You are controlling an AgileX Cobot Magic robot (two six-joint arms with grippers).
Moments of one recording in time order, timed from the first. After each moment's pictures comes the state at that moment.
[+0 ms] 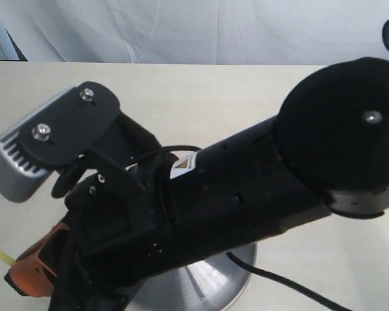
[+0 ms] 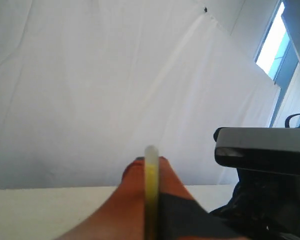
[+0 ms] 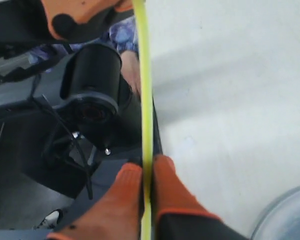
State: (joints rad) left arm -0.15 0.05 -0.14 1.23 -0.62 -1.78; right arm 1.00 1.41 -0.97 1.13 0.52 -0.99
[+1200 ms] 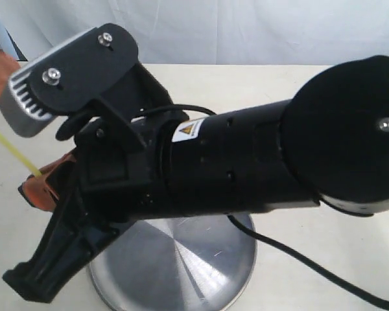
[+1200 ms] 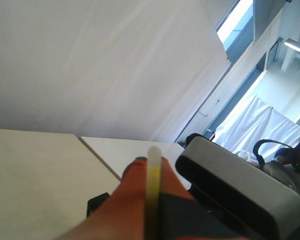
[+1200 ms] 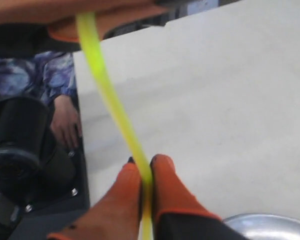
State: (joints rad) left arm -0.17 0.55 -0.40 1.24 -0.89 -1.93; right arm 1.01 1.40 -0.97 1.03 0.21 -0.95
